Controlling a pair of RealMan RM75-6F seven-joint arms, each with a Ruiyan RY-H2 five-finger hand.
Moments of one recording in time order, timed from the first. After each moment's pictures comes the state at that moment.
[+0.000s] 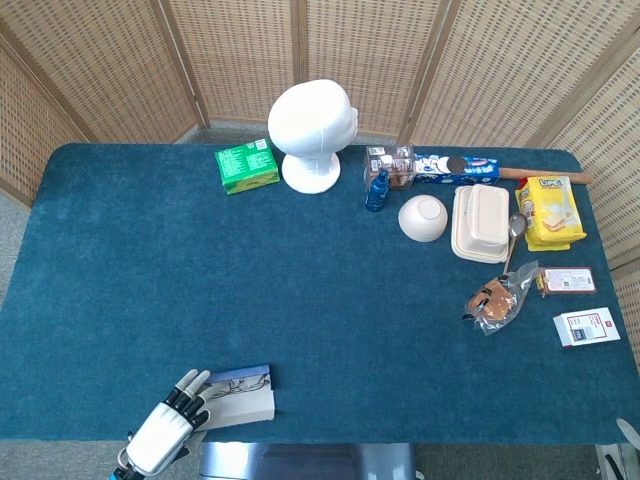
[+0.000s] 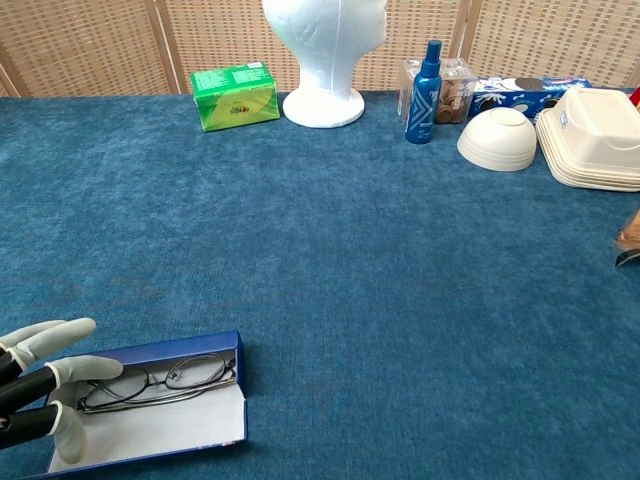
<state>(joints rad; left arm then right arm) -0.03 -1.75 0.31 -1.05 1.97 1.63 0.14 -0.18 -1.09 -0.01 -1.17 -1.64 1.83 0.66</state>
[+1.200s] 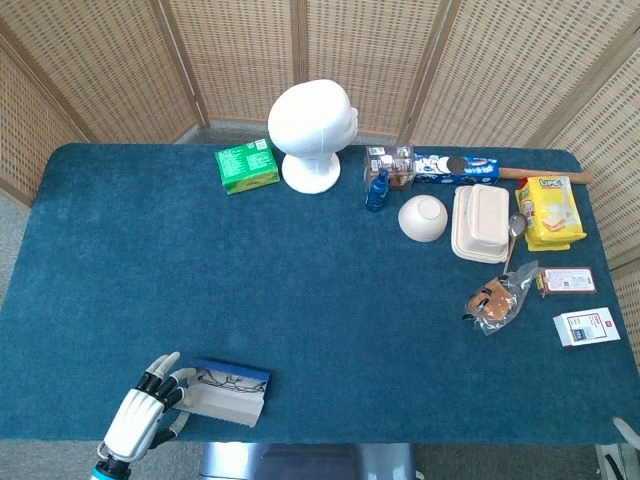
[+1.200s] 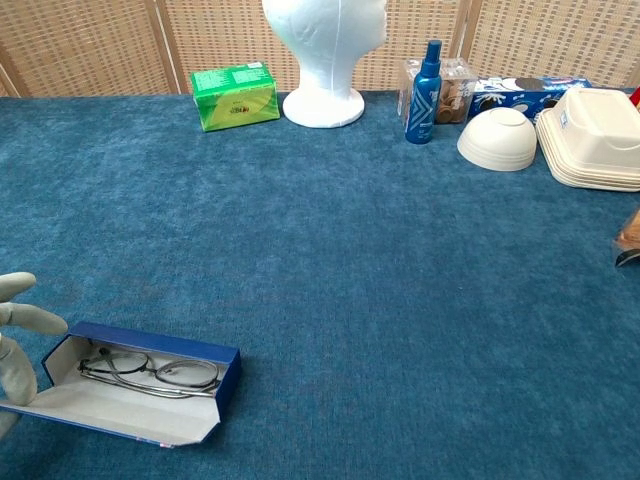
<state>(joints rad) 0.00 -1.72 0.23 -1.13 1.86 1.67 -0.05 -0.18 -1.10 -0.01 -1.16 -1.63 1.81 0.66</state>
